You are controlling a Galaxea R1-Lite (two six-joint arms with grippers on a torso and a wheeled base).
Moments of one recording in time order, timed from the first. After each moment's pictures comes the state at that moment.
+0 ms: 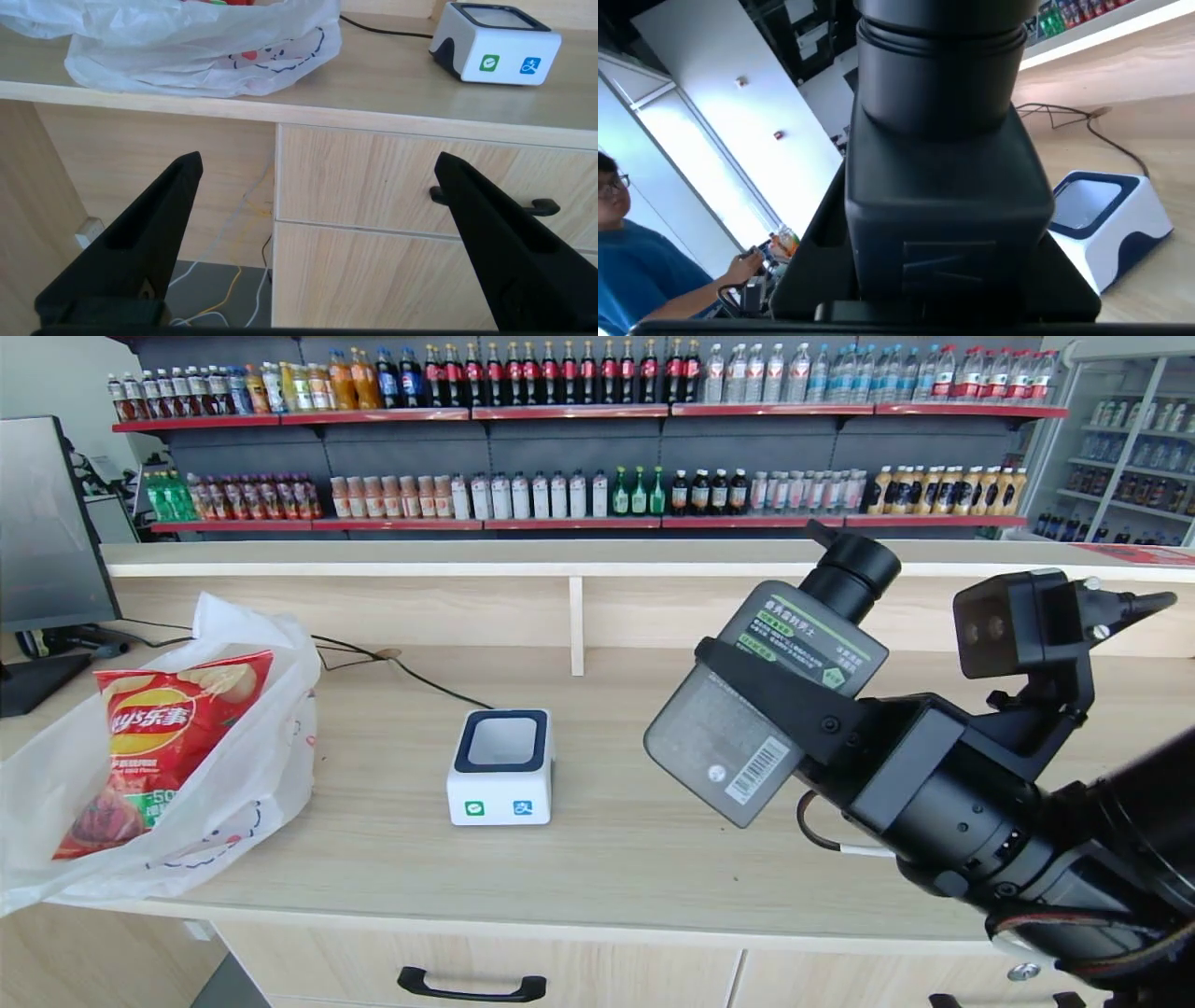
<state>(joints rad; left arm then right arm) 0.00 0.00 0.00 0.00 0.00 0.01 0.79 1.65 -0.50 -1.57 0.22 0.69</state>
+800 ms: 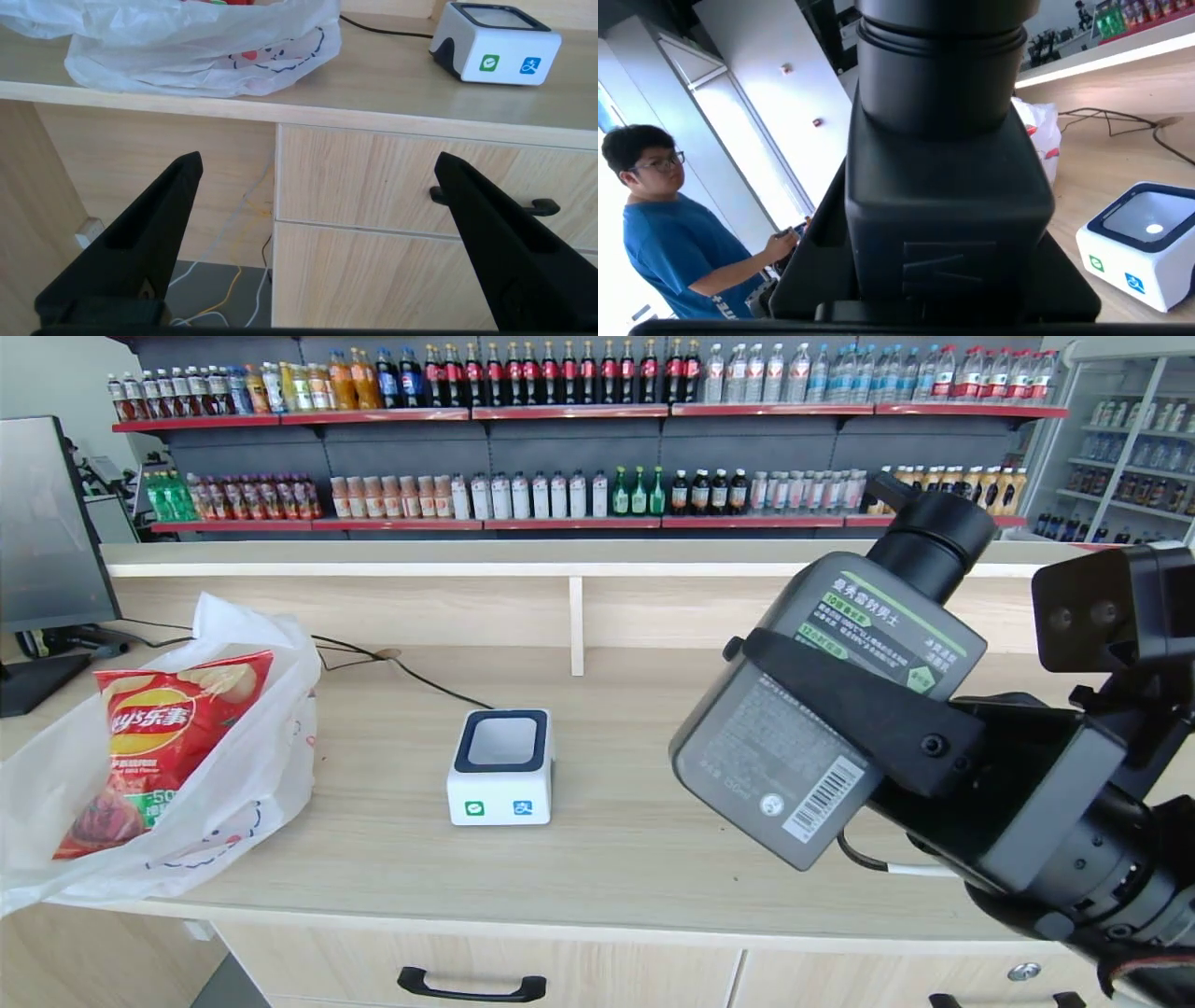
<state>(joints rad) 0.00 0.00 0.00 0.00 0.00 0.01 0.83 1.56 -0.47 -1.57 0.28 0.69</state>
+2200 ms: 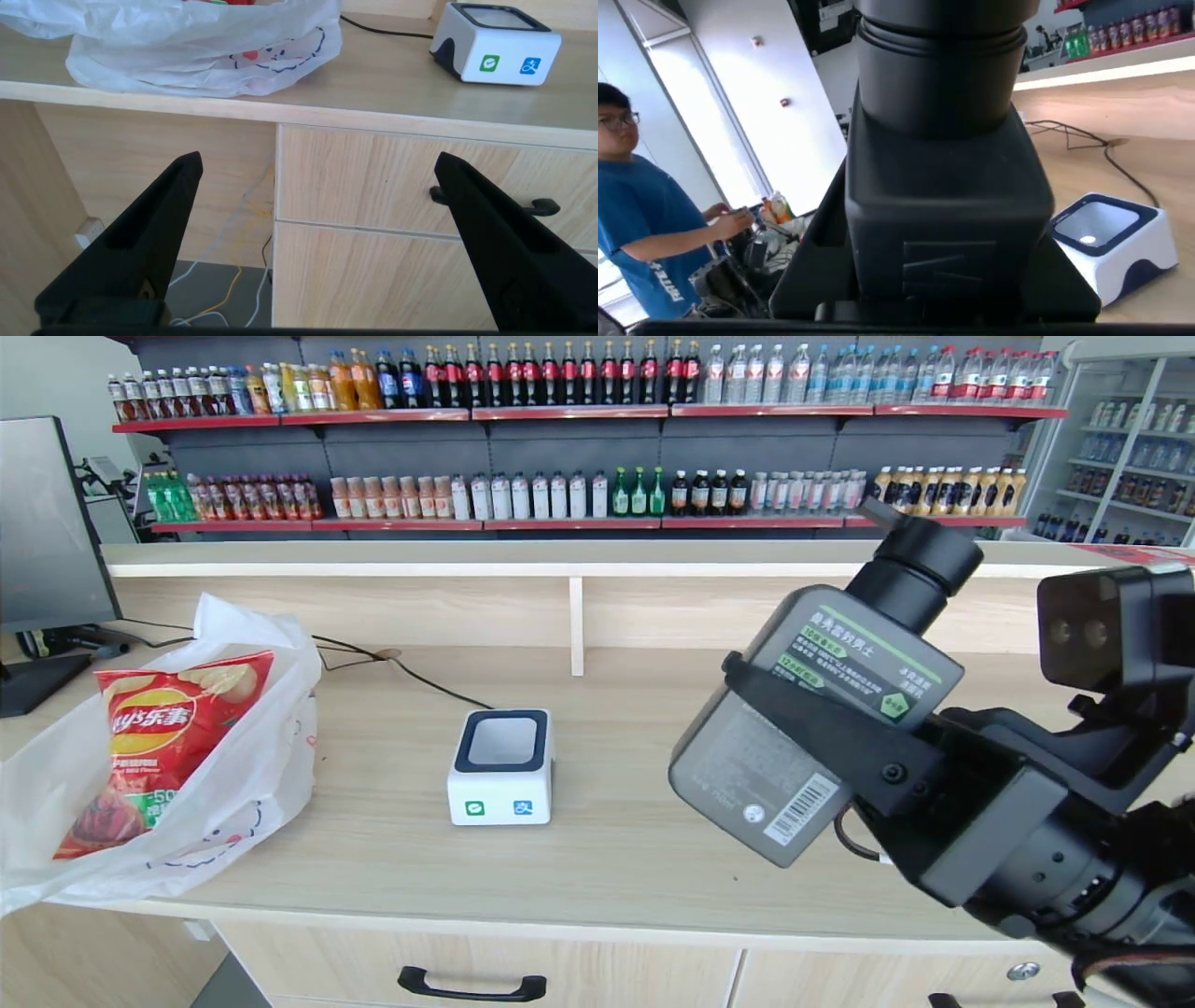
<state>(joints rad) 0.00 0.00 0.00 0.00 0.00 0.01 0.80 1.58 -0.45 -1.57 0.29 0.50</state>
